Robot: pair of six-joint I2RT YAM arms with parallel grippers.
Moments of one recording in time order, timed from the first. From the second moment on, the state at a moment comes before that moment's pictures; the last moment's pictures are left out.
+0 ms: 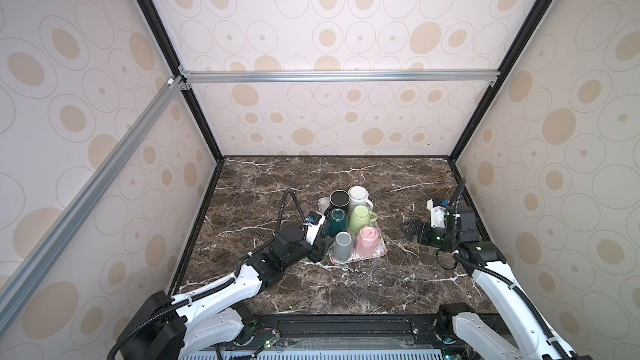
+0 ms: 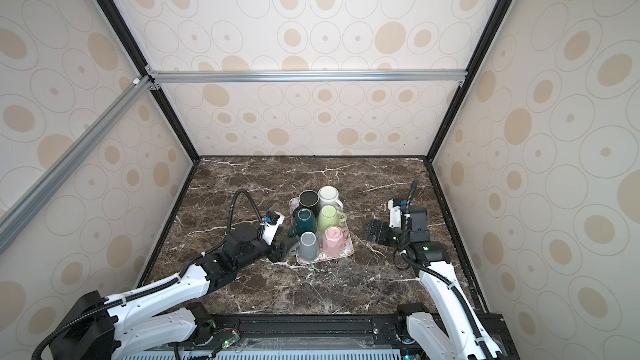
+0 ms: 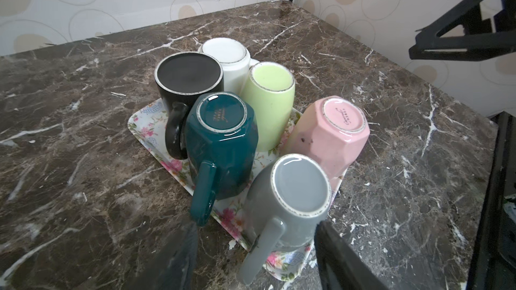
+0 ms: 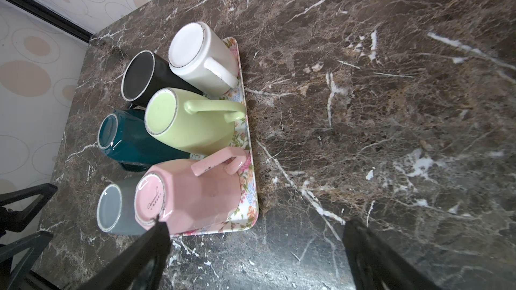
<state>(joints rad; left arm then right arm) -0.76 1.09 0.47 0.17 0.04 -0.13 0.09 0.87 0.67 -0.58 -0.29 0.36</state>
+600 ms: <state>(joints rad) -0.76 1.26 0.46 0.24 0.09 -0.14 0.09 0.87 0.67 -0.58 -0.29 0.36</state>
